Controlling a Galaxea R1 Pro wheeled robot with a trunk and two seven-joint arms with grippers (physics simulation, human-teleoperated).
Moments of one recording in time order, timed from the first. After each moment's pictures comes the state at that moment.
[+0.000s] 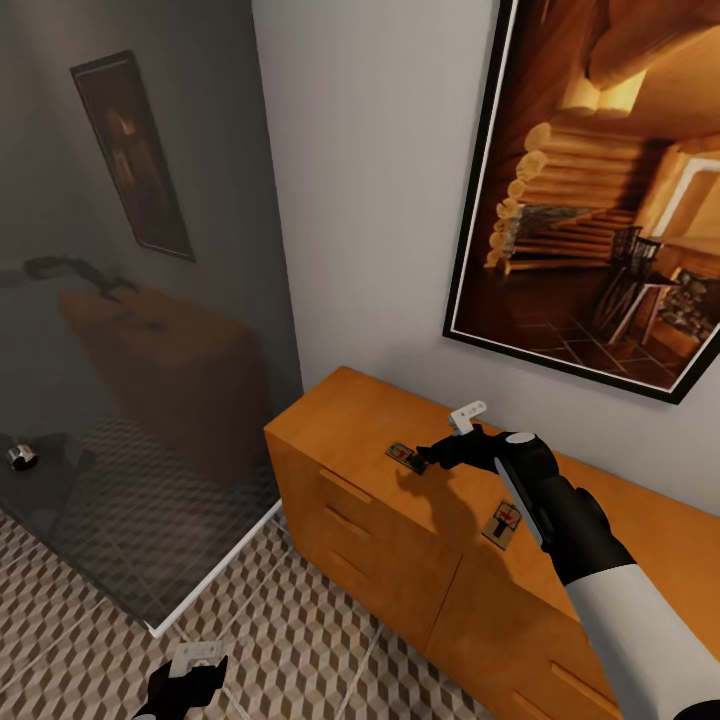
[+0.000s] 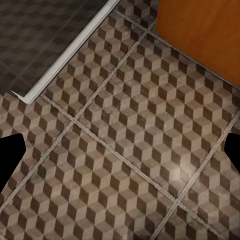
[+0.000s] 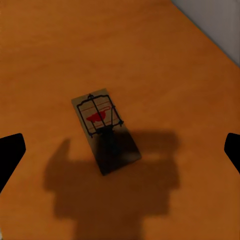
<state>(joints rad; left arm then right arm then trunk) -0.55 0.10 -0.14 0.08 0.19 -0.41 -0.02 -0.76 -0.13 0.23 -1.21 0.08 0.72 0.43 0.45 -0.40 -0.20</state>
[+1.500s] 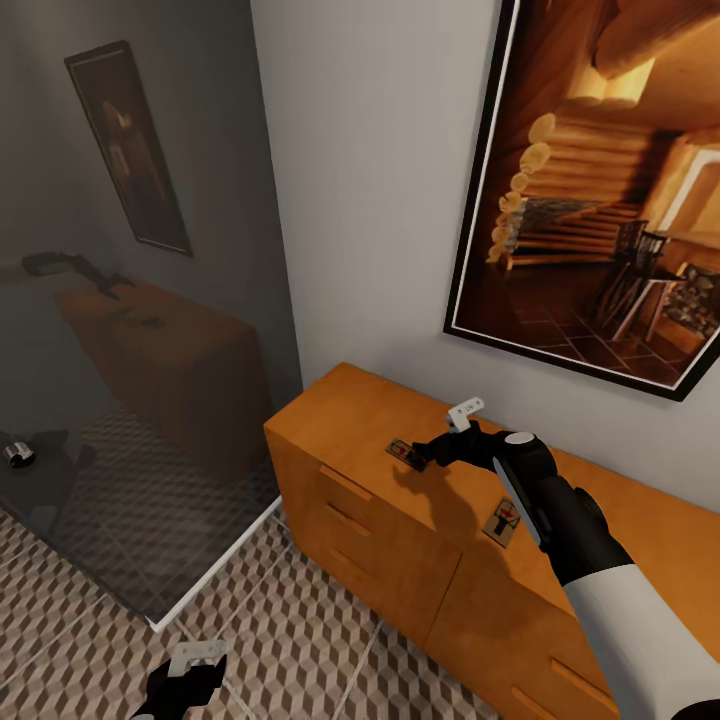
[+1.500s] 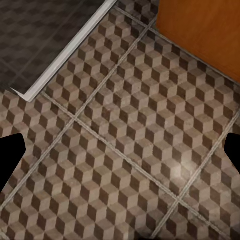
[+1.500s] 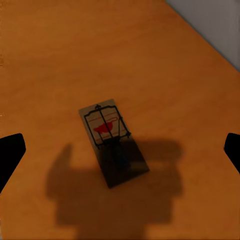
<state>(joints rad) -0.55 0.10 -0.14 0.07 0.18 -0.41 -0.02 -0.76 -0.12 0.23 -1.22 0.08 0.67 0.43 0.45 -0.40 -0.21</state>
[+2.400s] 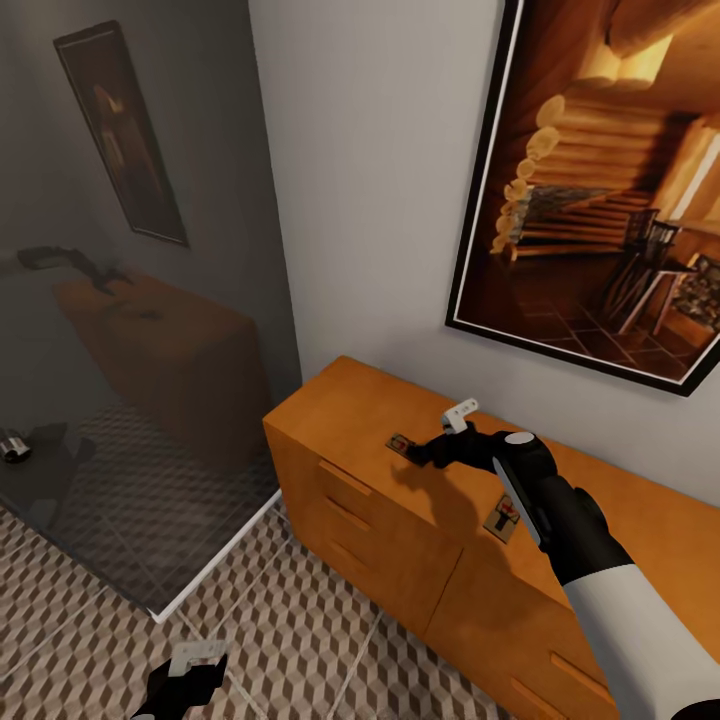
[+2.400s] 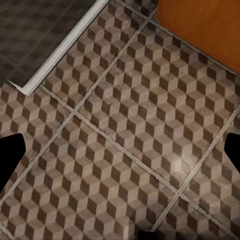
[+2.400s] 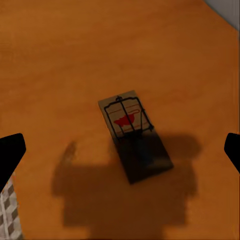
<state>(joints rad) -0.55 0.10 -0.14 0.07 0.18 -0.41 -0.02 -0.76 -0.12 0.23 -1.22 0.08 0.67 0.50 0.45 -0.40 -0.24</state>
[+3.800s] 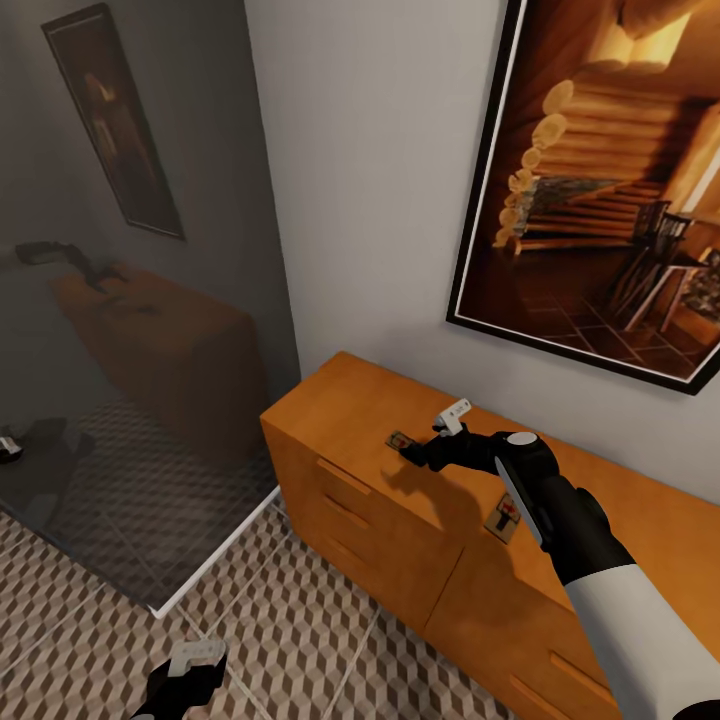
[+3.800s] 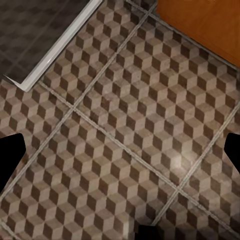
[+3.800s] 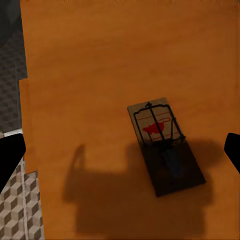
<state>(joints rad) -0.55 0.10 -0.14 0.07 0.18 -0.41 -0.02 -0.76 -0.13 0.22 -1.22 0.08 0.62 0.62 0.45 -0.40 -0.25</state>
